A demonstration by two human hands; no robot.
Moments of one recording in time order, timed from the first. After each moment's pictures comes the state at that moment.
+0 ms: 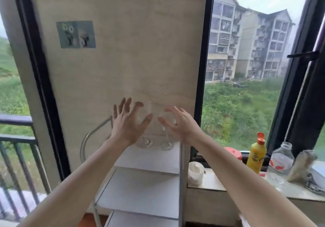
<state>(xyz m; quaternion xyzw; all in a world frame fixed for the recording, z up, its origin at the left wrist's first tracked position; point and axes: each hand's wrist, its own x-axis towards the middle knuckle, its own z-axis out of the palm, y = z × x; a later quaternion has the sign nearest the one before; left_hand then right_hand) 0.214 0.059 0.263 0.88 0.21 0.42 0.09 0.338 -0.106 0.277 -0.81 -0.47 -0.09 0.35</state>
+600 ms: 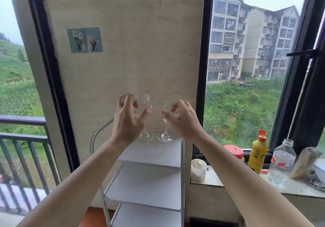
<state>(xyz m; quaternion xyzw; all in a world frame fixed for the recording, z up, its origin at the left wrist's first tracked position) 0.176 0.025 0.283 0.78 0.13 0.58 0.18 0.311 -0.118 0.287 -0.74 -0.46 -0.12 0.48</state>
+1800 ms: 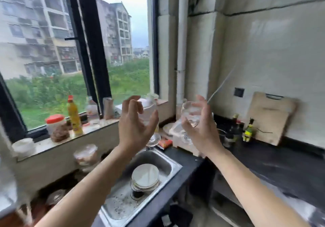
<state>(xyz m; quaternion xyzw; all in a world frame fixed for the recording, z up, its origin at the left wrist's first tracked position) 0.073 -0.594 0.219 0.75 -0.26 0.45 0.42 0.036 -0.802 0.195 -0.80 -0.11 -0.41 0.42</state>
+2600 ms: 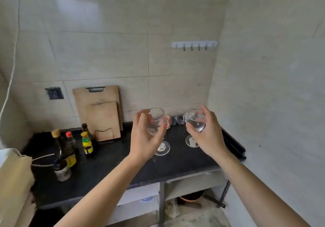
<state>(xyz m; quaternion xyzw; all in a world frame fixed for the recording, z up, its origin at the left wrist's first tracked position) 0.019 -1.275 0.135 0.57 -0.58 0.01 0.59 -0.179 -1.359 0.129 -0.73 0.41 -0.50 0.21</state>
